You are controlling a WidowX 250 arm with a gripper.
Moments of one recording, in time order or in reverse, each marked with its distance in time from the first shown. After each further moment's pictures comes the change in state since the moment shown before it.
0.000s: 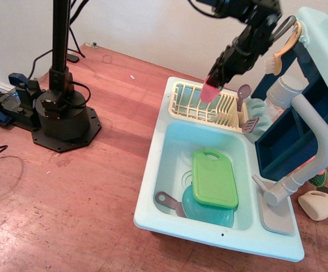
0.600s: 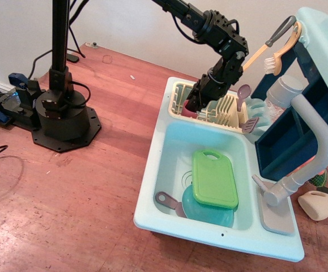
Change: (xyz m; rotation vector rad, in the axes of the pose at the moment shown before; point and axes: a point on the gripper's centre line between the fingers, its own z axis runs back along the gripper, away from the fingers) arm -0.019 -0.039 -0.077 -0.141 0.075 0.018
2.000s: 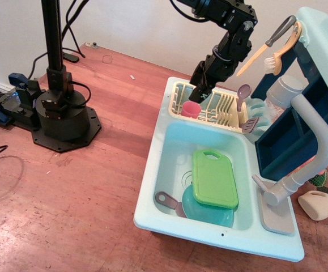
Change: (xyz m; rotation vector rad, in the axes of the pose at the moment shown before) arm -0.012 0.007 0.044 -0.005 -0.046 0.041
